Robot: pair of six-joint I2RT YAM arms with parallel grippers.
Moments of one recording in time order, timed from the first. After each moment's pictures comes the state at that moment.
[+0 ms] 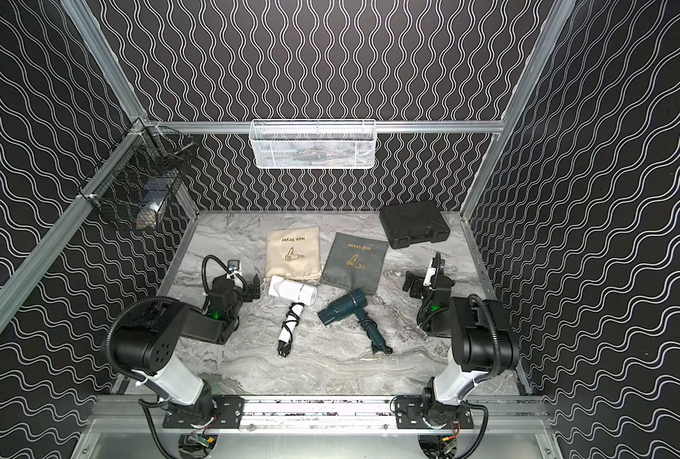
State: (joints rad) left arm -0.10 1.66 0.36 0.94 -0.25 0.02; right arm -0.07 1.66 0.41 0.84 -0.02 0.16
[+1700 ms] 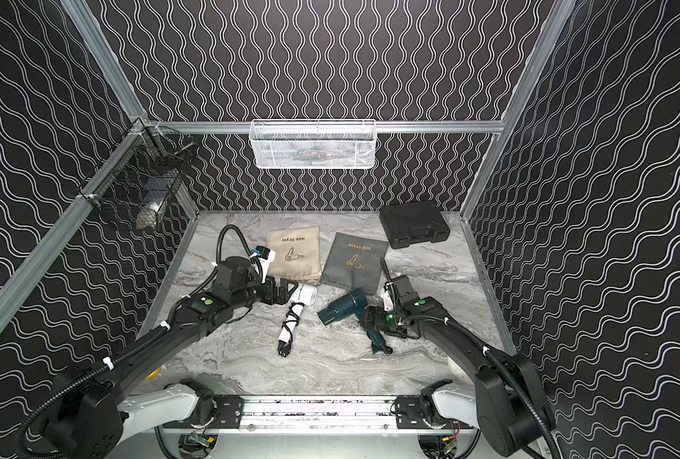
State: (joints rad) left arm -0.39 1.17 0.75 -0.19 0.23 -0.32; right arm 0.42 1.25 0.67 -0.61 -0.26 0.52
